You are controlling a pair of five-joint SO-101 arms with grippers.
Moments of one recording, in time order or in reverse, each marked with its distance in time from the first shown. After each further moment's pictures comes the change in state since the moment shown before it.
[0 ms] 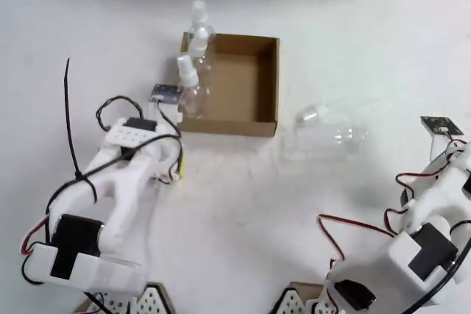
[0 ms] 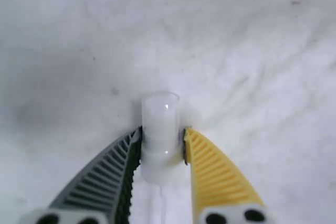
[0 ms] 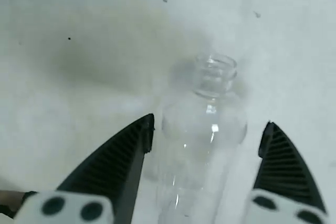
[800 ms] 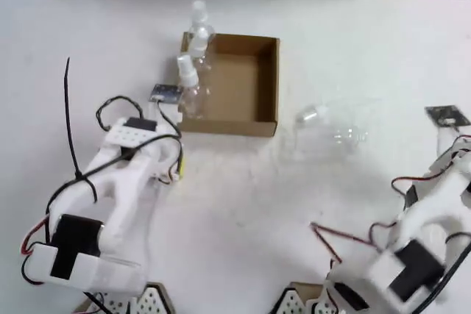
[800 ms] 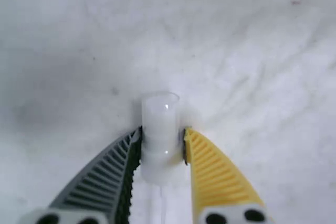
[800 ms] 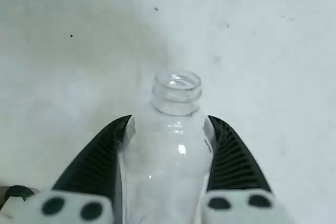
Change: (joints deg) left arm 0.0 0.1 0.0 0.0 0.0; right arm 0.0 -12.5 0.0 2.8 2.1
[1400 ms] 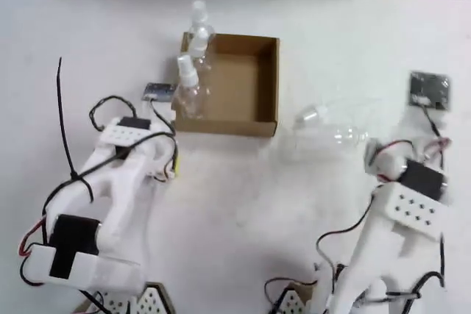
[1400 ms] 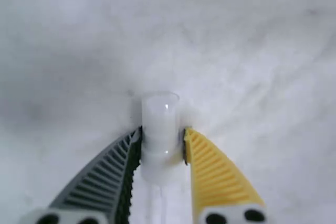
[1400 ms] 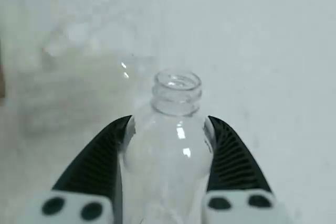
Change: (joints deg) left arm -2.3 0.0 0.0 -0.4 0.0; right arm -24.9 -35.3 21.2 -16.1 -38.2
